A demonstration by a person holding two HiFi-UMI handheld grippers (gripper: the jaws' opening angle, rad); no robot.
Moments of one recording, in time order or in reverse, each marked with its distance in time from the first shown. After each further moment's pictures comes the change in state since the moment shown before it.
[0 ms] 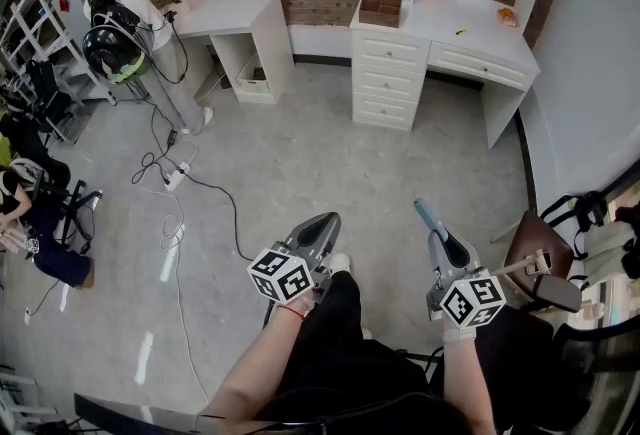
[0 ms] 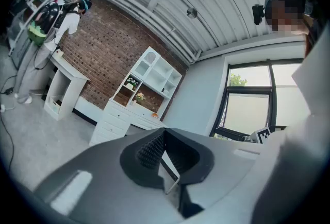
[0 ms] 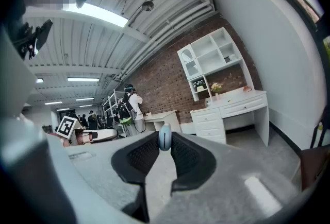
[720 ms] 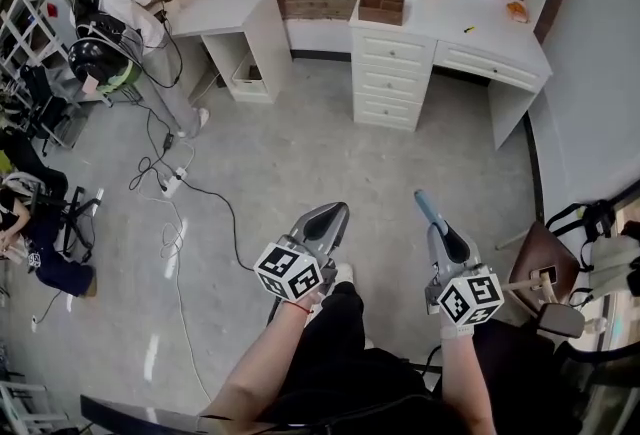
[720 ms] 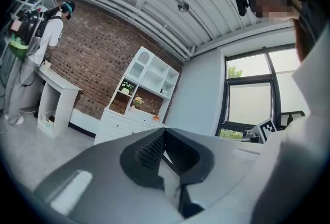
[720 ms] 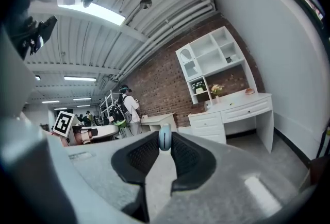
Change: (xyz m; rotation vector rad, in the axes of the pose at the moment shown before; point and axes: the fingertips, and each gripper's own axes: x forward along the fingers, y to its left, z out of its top) left arm 0.097 0.043 0.035 0.130 -0.001 -0.022; right arm 0.096 -0.044 0.023 -0.014 -0.029 -0.019
